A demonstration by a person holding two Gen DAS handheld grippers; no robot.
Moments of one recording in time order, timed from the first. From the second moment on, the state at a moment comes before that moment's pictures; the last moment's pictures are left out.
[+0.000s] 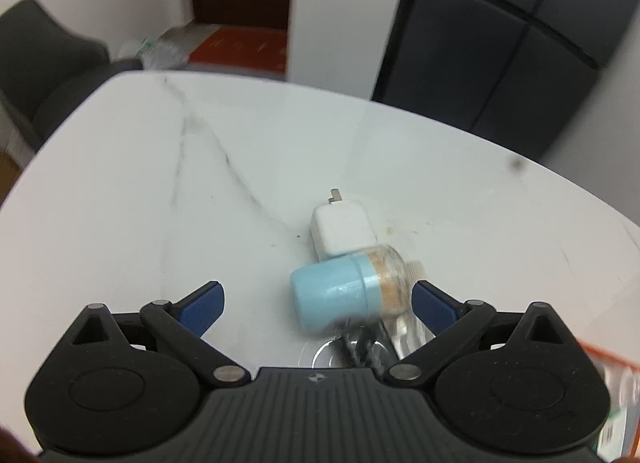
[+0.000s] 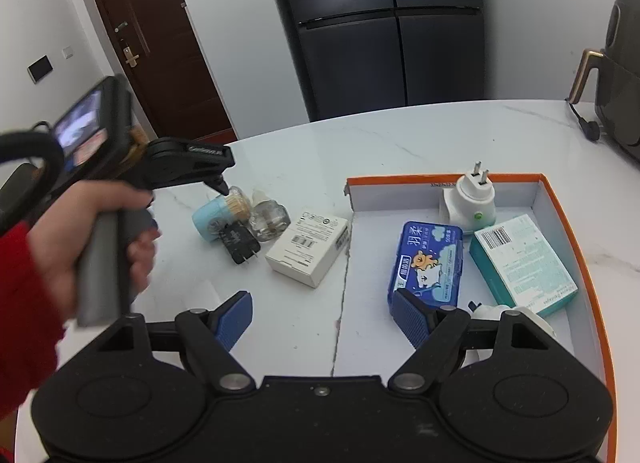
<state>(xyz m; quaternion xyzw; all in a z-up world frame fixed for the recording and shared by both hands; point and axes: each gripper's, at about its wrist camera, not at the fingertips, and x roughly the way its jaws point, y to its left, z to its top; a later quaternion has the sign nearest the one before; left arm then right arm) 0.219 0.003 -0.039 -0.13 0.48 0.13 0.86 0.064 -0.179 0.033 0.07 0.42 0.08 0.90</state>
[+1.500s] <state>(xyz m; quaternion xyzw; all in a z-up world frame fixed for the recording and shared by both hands) 0.060 0.103 -0.022 -0.10 0.42 0.03 0.90 0.201 -0.113 -0.058 0.09 0.50 0.00 0.86</state>
